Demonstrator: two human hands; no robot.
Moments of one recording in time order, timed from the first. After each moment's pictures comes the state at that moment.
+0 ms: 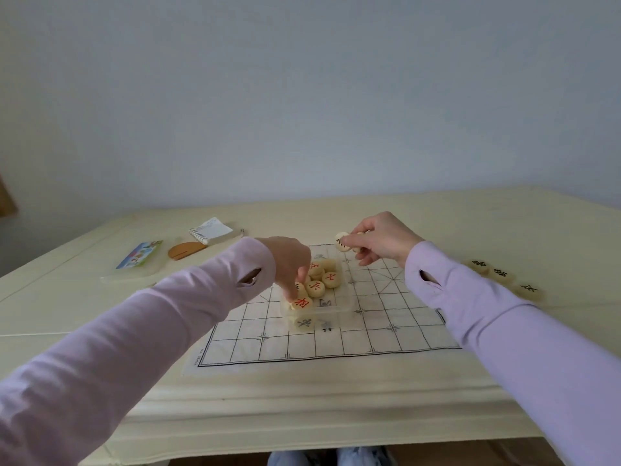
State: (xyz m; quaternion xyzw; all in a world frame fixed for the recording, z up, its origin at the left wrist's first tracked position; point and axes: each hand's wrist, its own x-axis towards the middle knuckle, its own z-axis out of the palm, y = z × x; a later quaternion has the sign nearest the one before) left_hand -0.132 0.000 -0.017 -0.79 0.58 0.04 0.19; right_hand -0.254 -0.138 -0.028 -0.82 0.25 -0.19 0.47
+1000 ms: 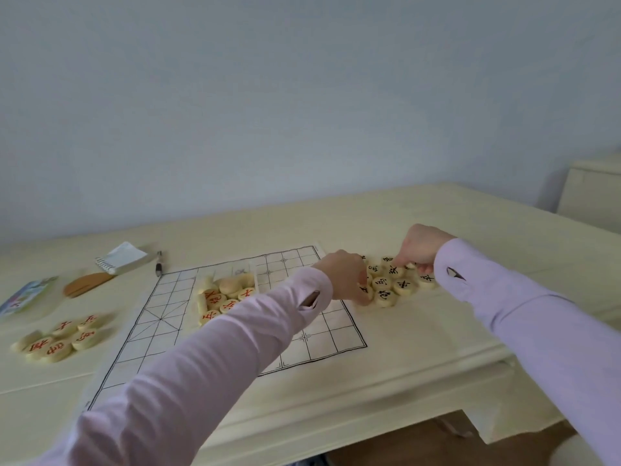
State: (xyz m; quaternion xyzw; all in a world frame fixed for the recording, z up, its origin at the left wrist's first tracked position) left_hand -0.270 -0.144 -0.054 -0.75 0.65 0.06 -0.02; right_hand -0.398 -0.255 -0.036 -0.83 0.51 -0.08 0.23
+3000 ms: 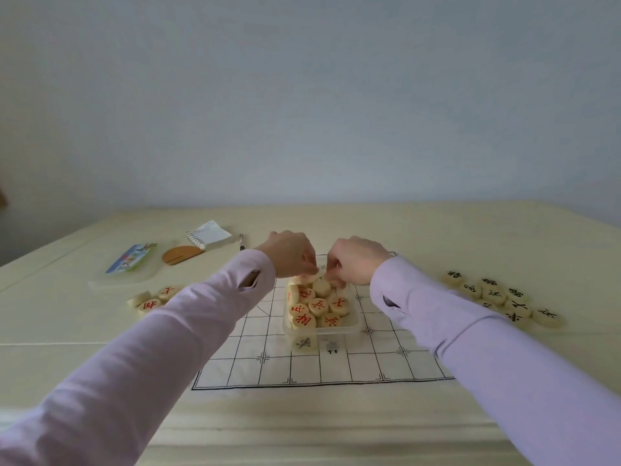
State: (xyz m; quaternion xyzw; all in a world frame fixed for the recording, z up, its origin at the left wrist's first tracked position) left_hand -0.108 -0.019 -0.021 -0.84 0.54 0.00 -0.04; right_hand -0.215 -0.117 -0.028 -0.98 0.20 -0.01 0.06
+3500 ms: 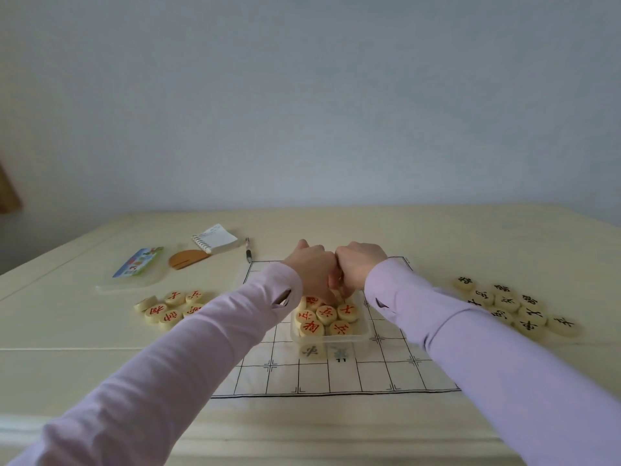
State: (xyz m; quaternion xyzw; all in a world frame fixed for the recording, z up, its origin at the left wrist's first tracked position) left_hand -0.116 -0.042 -0.042 -0.78 0.62 -0.06 0.05; right_hand -0.202 -0.115 -0.029 -0.98 0.22 0.01 -0.02
